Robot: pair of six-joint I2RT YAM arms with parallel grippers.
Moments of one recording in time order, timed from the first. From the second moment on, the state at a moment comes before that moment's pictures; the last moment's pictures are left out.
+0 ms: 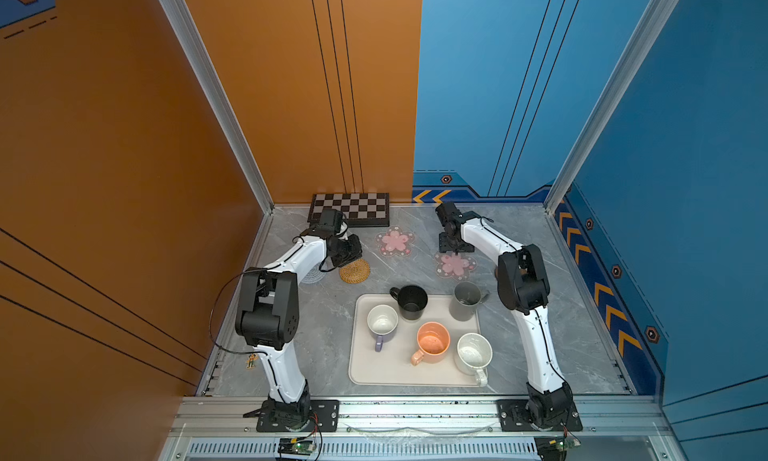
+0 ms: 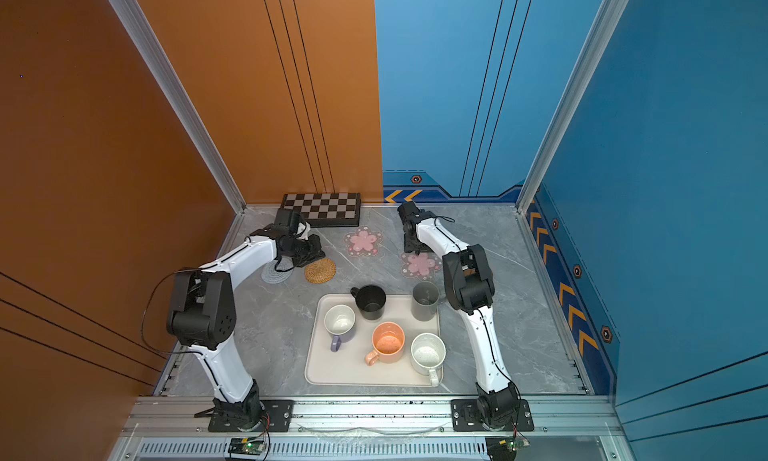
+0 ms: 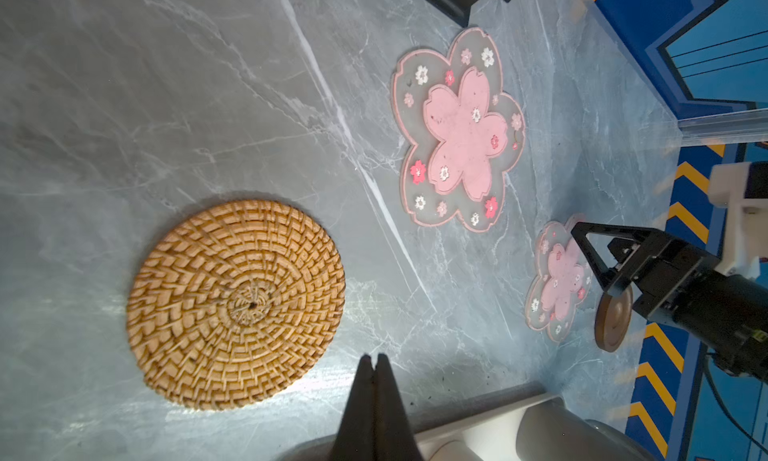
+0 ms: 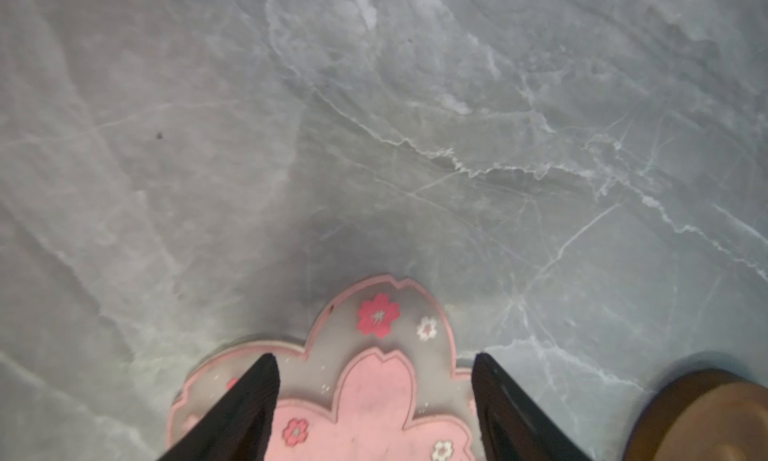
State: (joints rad) left arm -0.15 1.84 1.35 -0.52 0.34 -0.58; right arm 0.40 2.34 1.99 -0.87 0.33 0.38
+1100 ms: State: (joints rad) left arm -0.13 1.76 1.24 -0.53 0.34 -0.57; right arm 0.53 2.25 1.83 -0.85 0.39 0.40
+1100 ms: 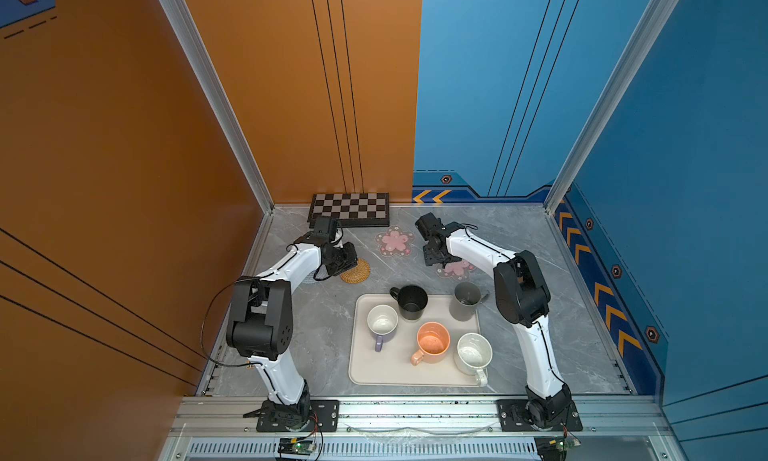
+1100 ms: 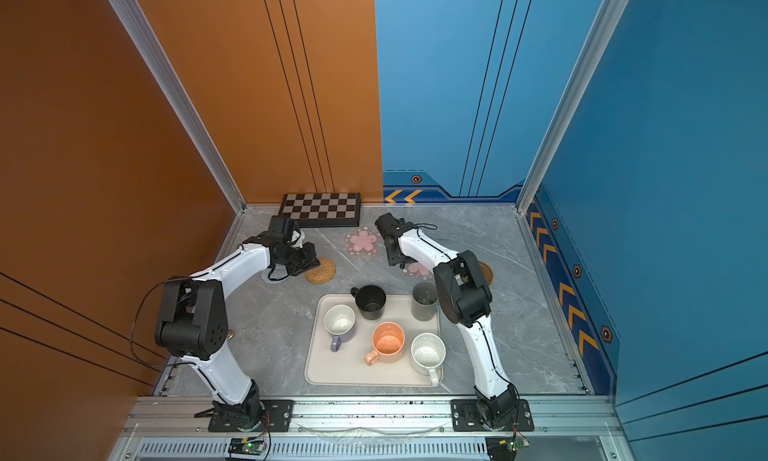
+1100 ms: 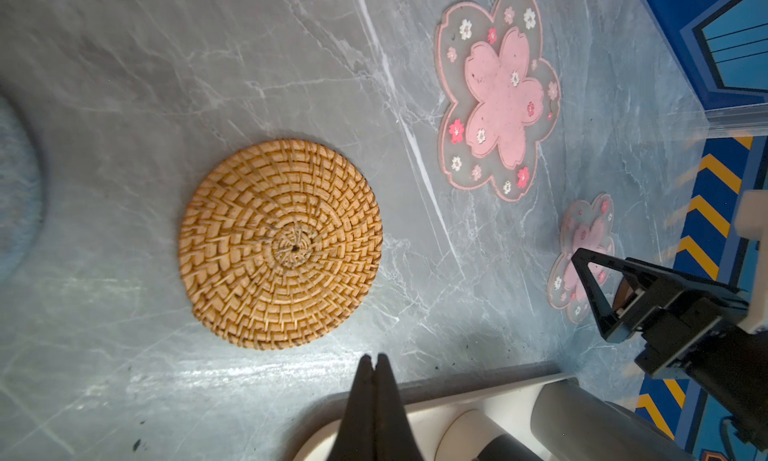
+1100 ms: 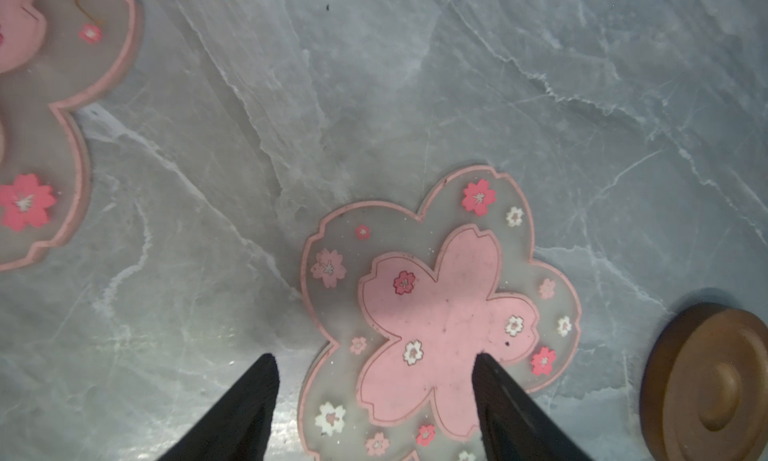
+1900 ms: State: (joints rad) left arm -0.13 1.76 1.24 -0.53 0.34 -0.57; right arm 0.54 2.19 1.66 -0.80 0.43 0.42
